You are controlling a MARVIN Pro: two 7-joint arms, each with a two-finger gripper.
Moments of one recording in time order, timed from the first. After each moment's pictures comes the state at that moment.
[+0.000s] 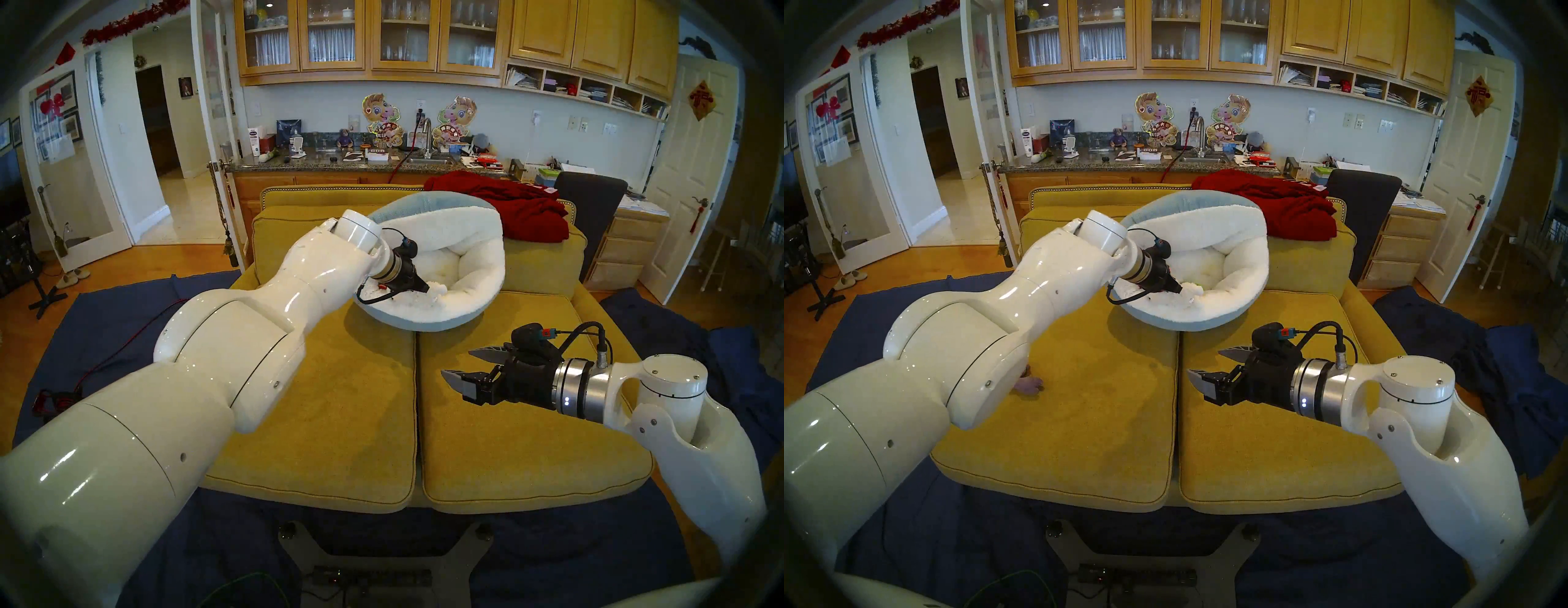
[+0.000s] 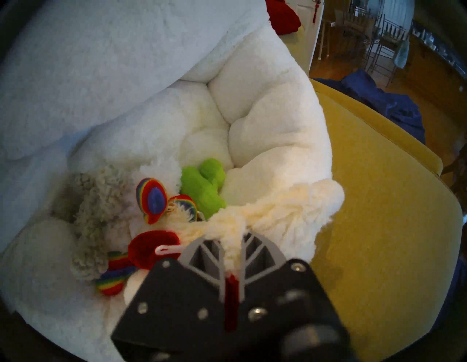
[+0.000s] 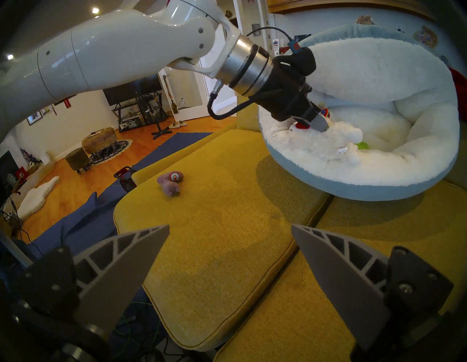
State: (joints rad) left arm 0.40 -1.66 -1.00 -0.42 -0.12 0.61 -0.55; right arm -1.95 -0.74 1.67 -2.24 0.85 0.62 0.37
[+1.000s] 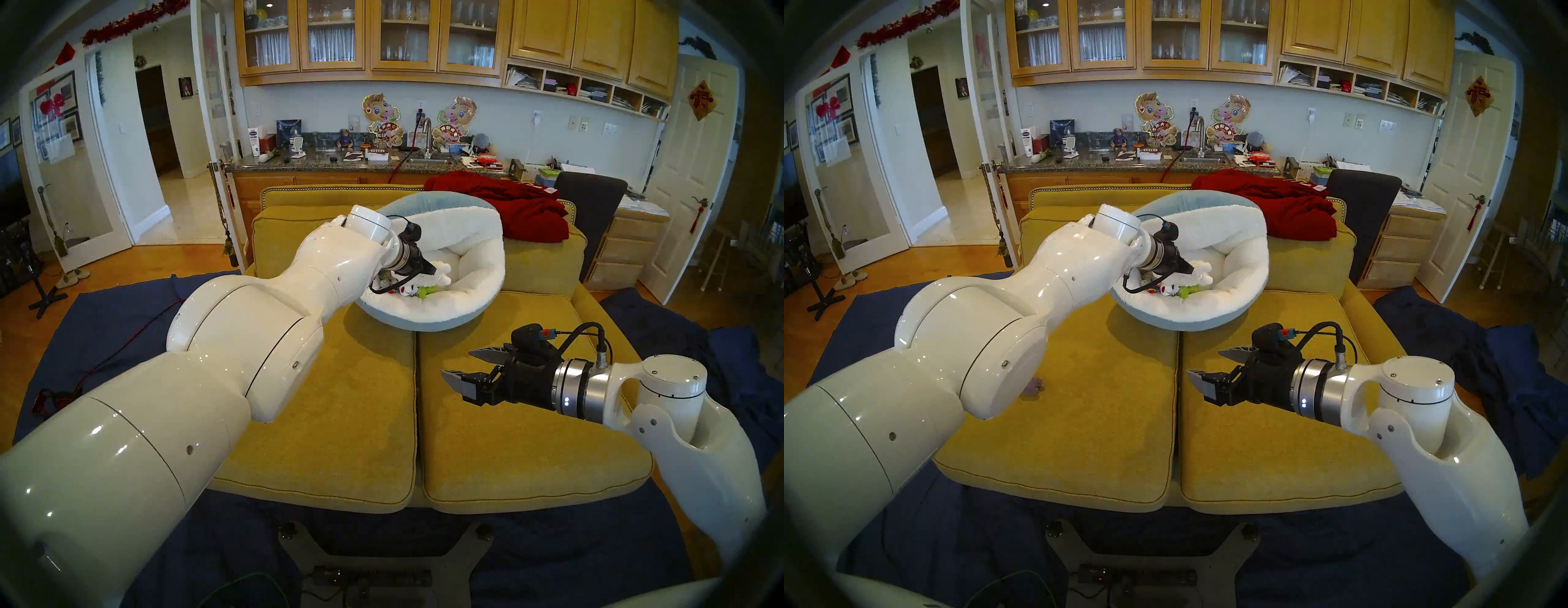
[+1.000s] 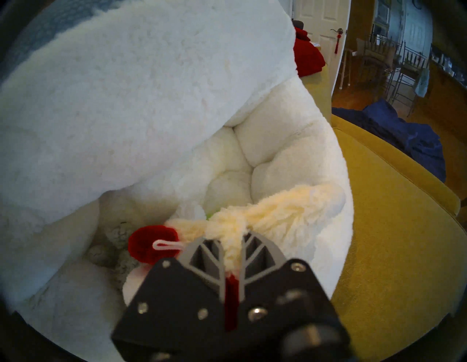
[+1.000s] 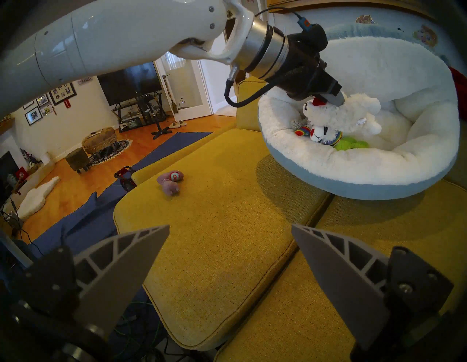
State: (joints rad) left arm 0.36 -1.71 -1.07 -0.32 -0.15 0.49 -0.38; right arm -1.95 -0.74 1.67 -2.23 0.85 0.62 0.37
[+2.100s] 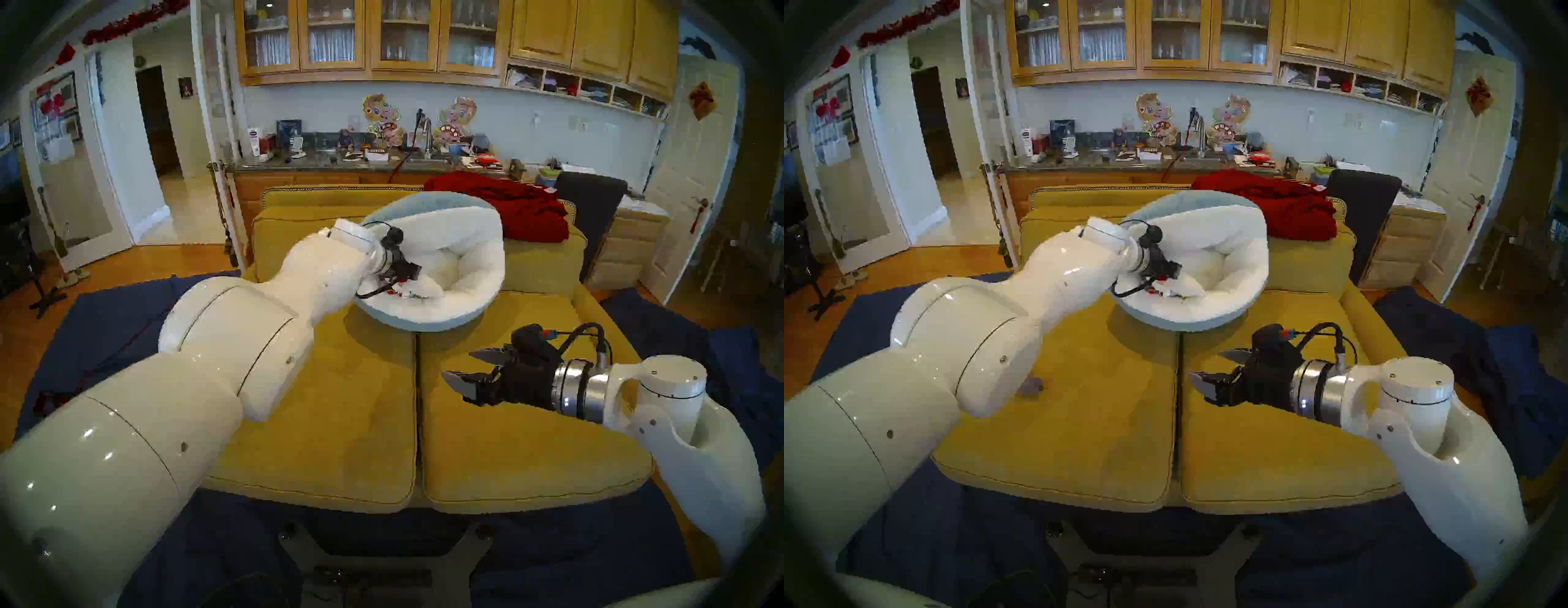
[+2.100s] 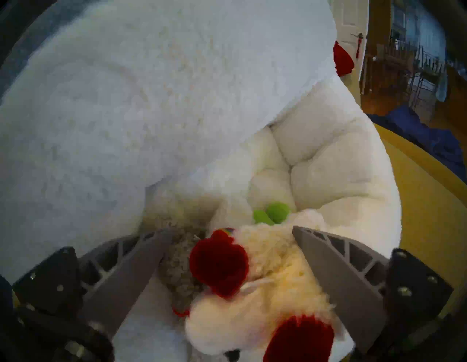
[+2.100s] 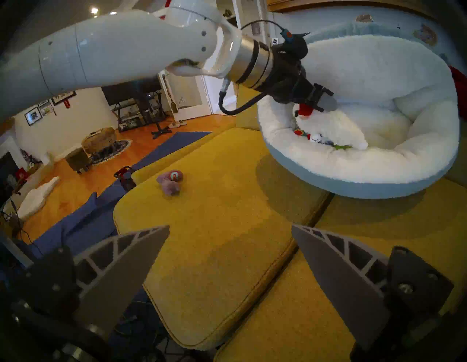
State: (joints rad) left arm 0.38 -1.65 -1.08 -0.25 -0.16 0.34 -0.41; right arm -1.95 -0.74 1.67 -2.23 0.85 0.62 0.37
